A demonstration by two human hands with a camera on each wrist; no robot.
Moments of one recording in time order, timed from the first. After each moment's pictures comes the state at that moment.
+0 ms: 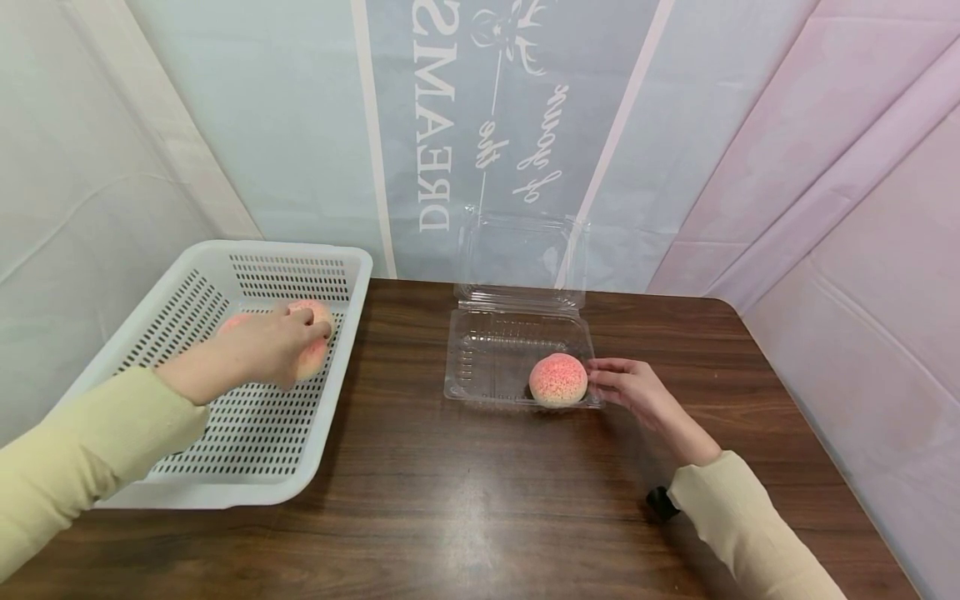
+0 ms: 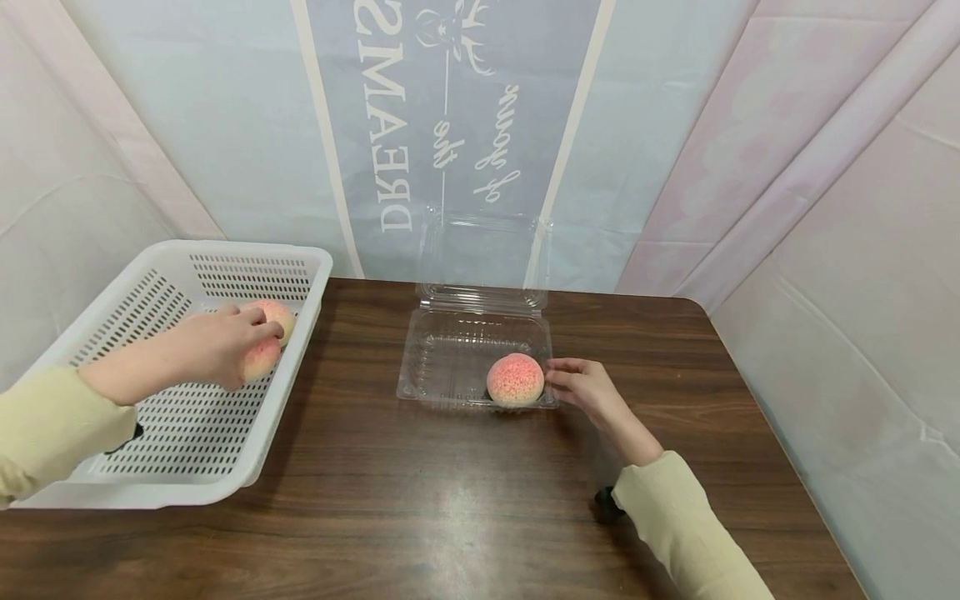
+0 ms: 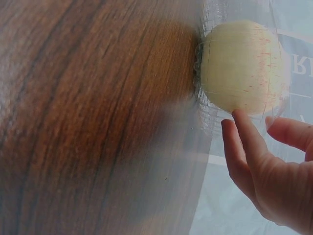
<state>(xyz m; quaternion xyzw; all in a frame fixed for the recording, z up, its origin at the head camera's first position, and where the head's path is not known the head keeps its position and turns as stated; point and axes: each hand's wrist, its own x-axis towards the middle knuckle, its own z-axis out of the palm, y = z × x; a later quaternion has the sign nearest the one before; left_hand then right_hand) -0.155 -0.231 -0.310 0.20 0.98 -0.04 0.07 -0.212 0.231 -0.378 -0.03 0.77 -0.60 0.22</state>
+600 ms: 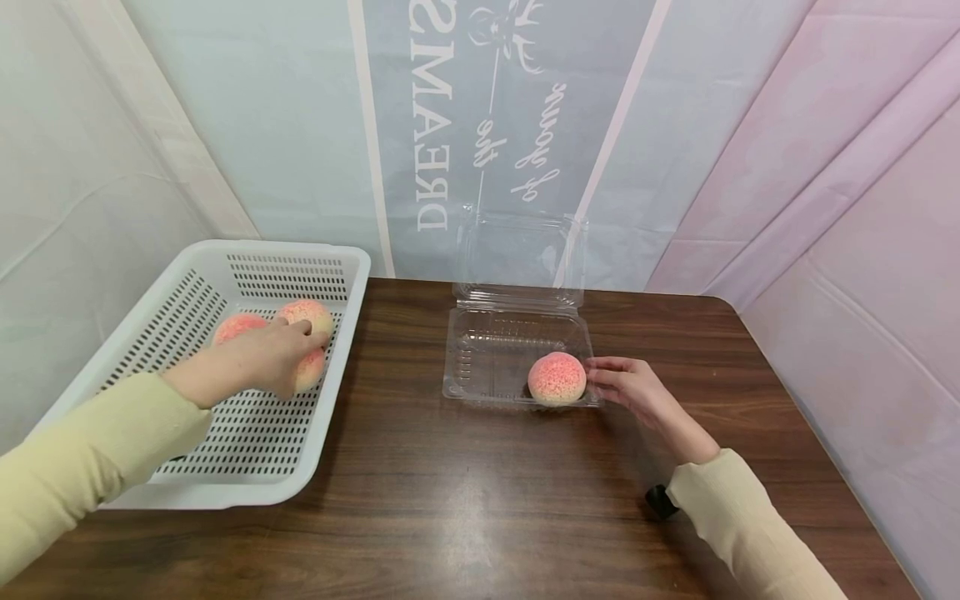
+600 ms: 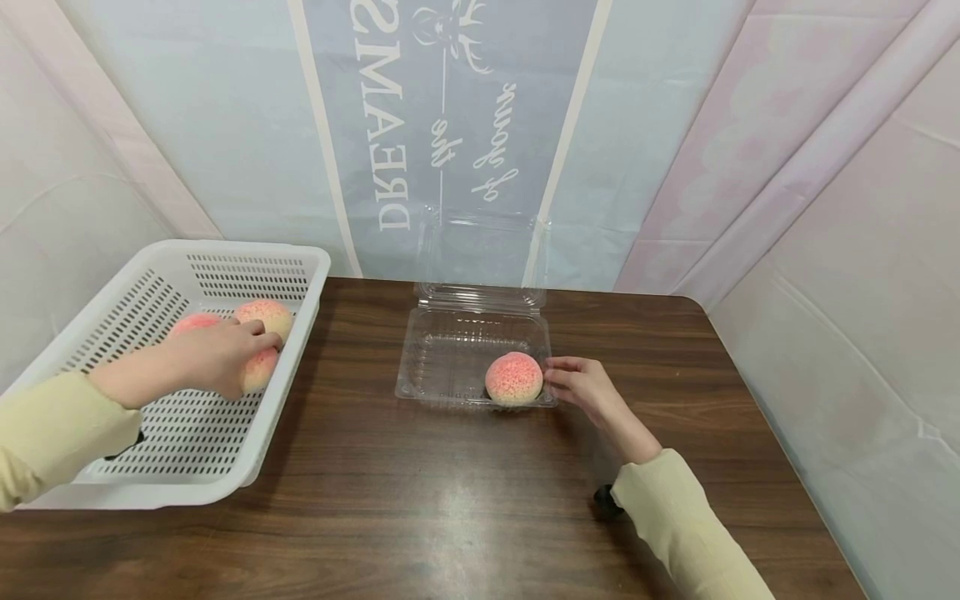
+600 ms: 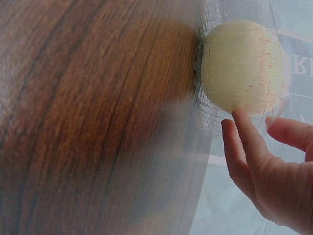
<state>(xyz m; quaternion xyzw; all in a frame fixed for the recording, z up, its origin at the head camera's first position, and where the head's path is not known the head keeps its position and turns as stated) -0.158 -0.233 -0.326 0.19 0.98 -0.02 0.11 -0.212 0.231 -0.378 -0.03 0.77 -0.60 0.22</state>
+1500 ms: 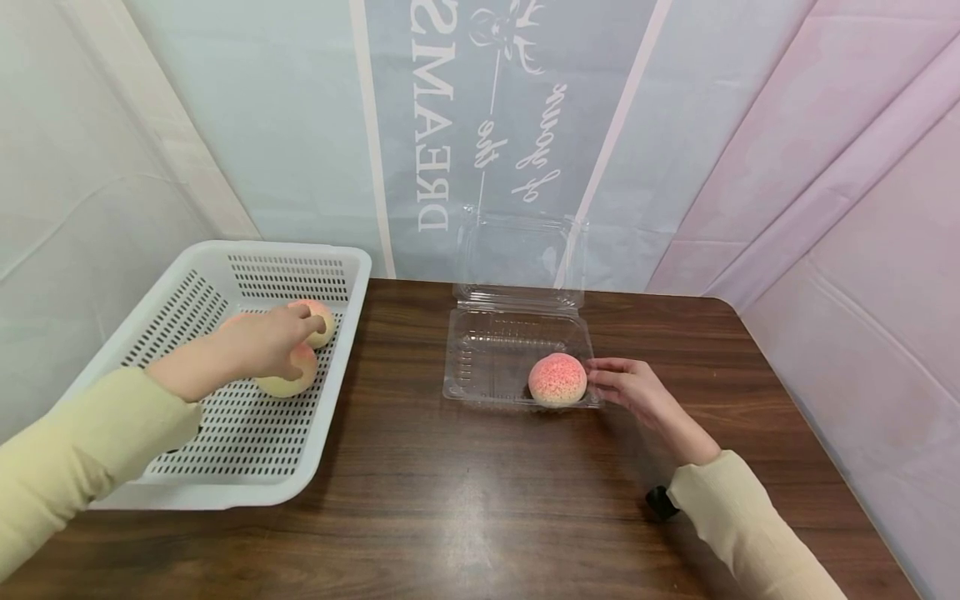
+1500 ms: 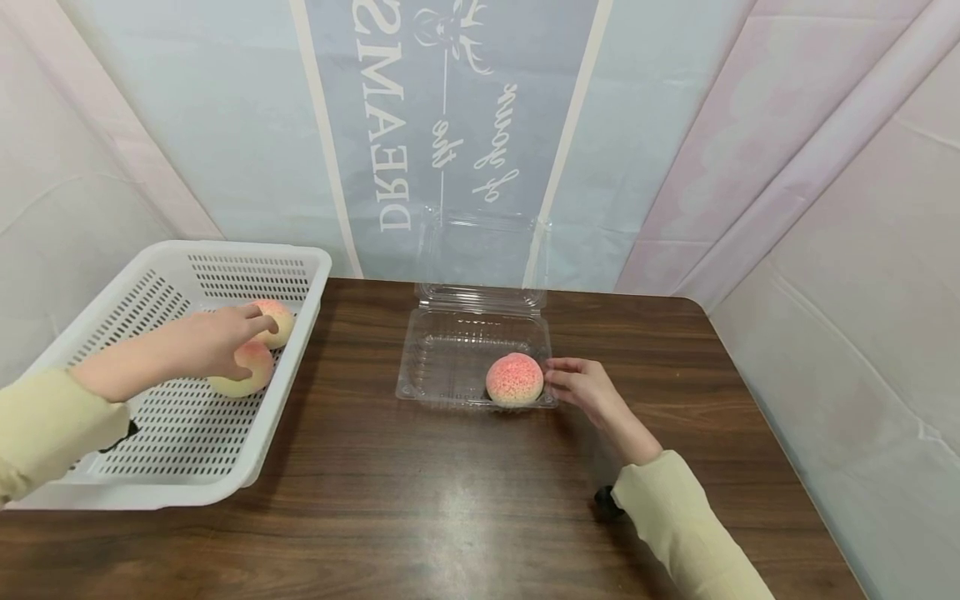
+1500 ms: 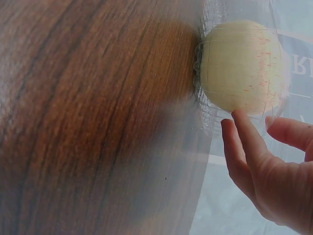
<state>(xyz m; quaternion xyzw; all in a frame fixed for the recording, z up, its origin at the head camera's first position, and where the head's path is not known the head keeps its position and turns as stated) -0.159 -0.238 -0.310 0.21 0.98 -0.01 0.07 -0.212 0.232 -0.379 -0.03 0.77 -0.60 0.22</state>
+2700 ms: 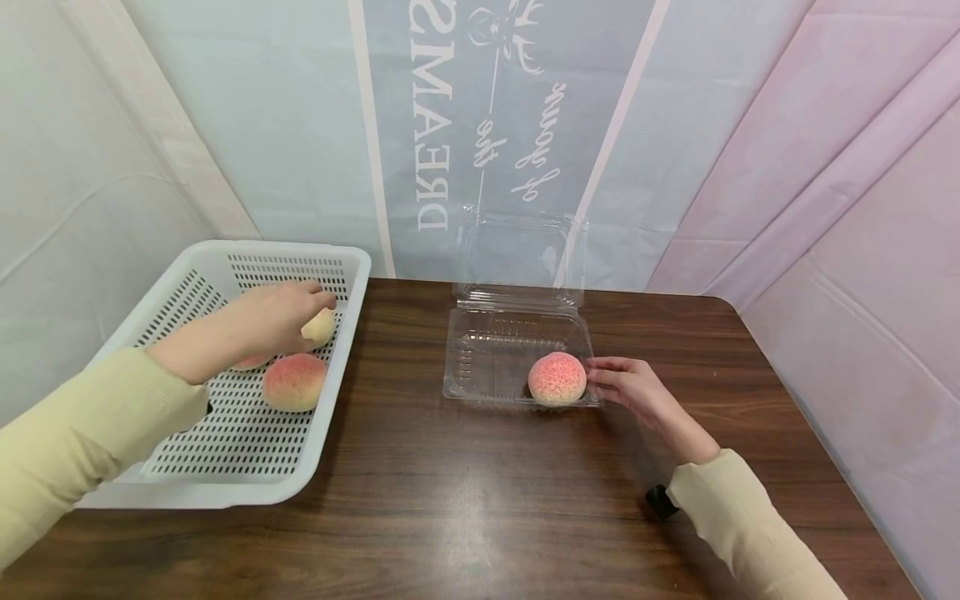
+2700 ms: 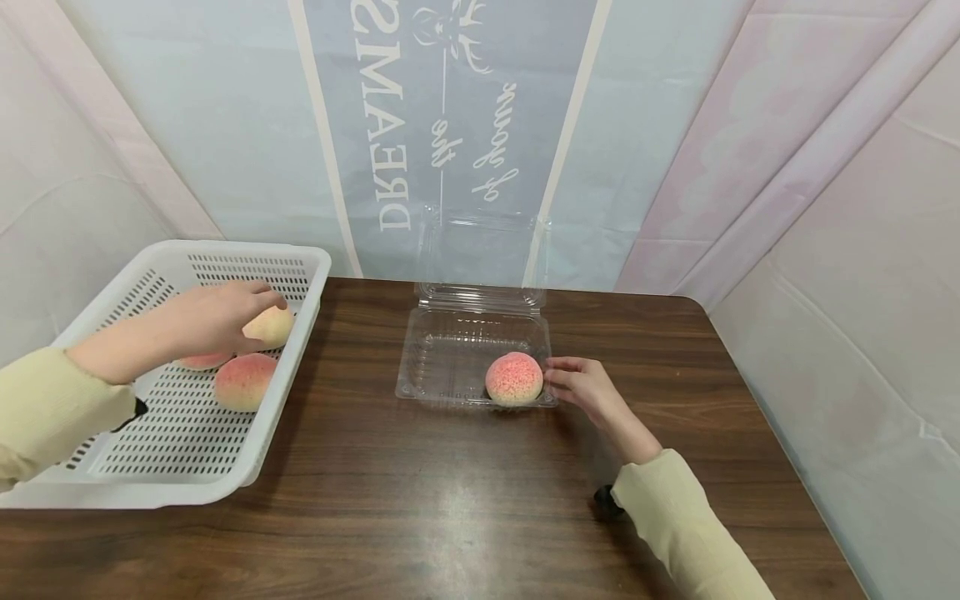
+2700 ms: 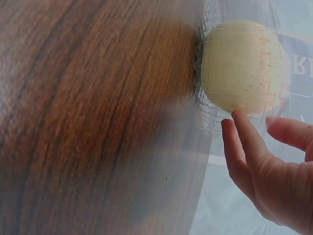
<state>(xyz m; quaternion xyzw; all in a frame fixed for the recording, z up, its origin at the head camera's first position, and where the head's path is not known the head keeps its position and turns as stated) -0.166 -0.223 -0.281 0.24 0.97 0.00 0.01 -0.212 0.232 -0.378 -0.02 0.77 -0.60 0.22</state>
